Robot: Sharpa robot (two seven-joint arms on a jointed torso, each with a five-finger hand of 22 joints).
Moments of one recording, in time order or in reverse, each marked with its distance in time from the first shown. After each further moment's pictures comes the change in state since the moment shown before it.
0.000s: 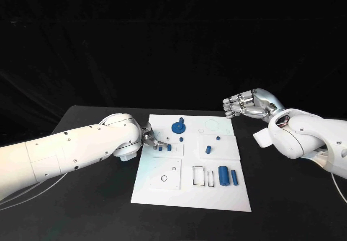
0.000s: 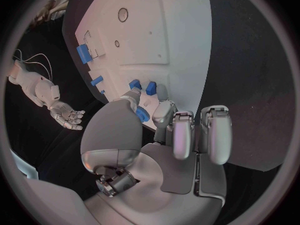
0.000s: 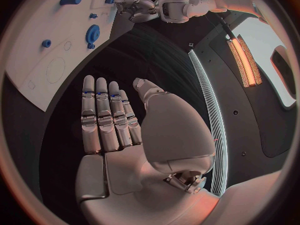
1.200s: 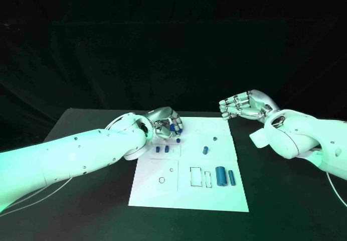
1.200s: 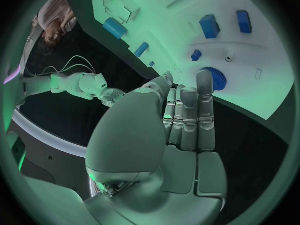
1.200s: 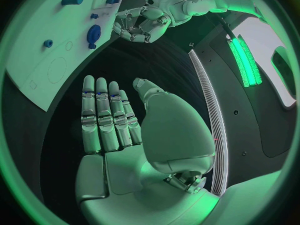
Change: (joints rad) left arm -0.010 0.084 -0.008 -0.047 -0.155 -0.304 0.585; left_hand 0.528 -0.057 0.175 -0.103 0.004 -0.120 0.123 -0.286 -0.297 -0.462 0.134 -0.684 -0.727 -0.168 0.105 -0.582 -0.263 0.140 -0.300 0.086 -0.648 -0.494; right arm -0.004 -0.001 0.000 -0.002 -0.001 0.000 0.001; right_hand 0.000 0.000 -0.003 -0.003 0.006 0.000 0.000 0.000 -0.001 0.000 0.000 0.000 -0.001 0.000 0.000 0.000 -0.002 0.000 0.000 0.000 0.000 -0.004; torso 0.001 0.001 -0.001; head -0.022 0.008
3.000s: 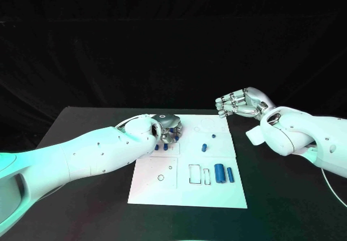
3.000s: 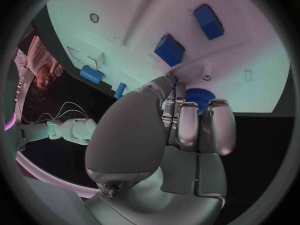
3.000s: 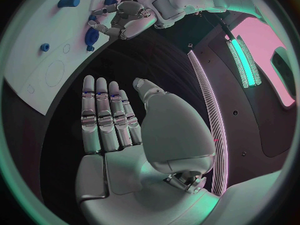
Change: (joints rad) left arm -0.031 0.132 -0.004 -0.161 -0.357 0.174 -0.065; left_hand 0.003 0.005 0.046 -0.037 0.000 0.128 -0.014 -0.115 -0.104 0.124 -0.016 -0.131 -0.147 0.168 -0.016 0.345 0.148 -0.102 0.286 -0.018 0.521 0.494; right arm -0.002 0.014 0.000 0.000 -0.004 0.000 0.001; right_hand 0.000 0.000 0.000 0.000 0.000 0.000 0.000 0.000 0.000 0.000 0.000 0.000 0.000 0.000 0.000 0.000 0.000 0.000 0.000 0.000 0.000 0.000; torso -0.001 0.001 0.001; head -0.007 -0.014
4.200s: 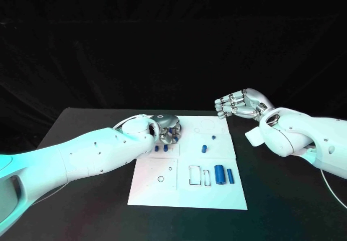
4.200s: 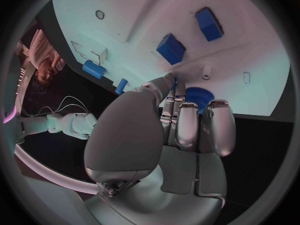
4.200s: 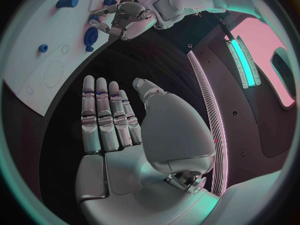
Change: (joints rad) left arm -0.001 -0.020 0.015 0.009 0.054 -0.005 0.024; left_hand -0.023 0.020 0.086 -0.037 0.000 0.096 0.003 -0.067 -0.017 0.118 -0.004 -0.119 -0.023 0.000 -0.007 0.018 -0.025 0.000 0.000 0.000 0.011 0.000; right arm 0.000 0.002 0.000 0.000 -0.002 0.000 0.001; right_hand 0.000 0.000 0.003 -0.003 0.000 0.000 0.000 0.000 0.000 0.000 0.000 0.000 0.000 0.000 0.000 0.000 -0.002 0.000 0.000 0.000 0.000 -0.003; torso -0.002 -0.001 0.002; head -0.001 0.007
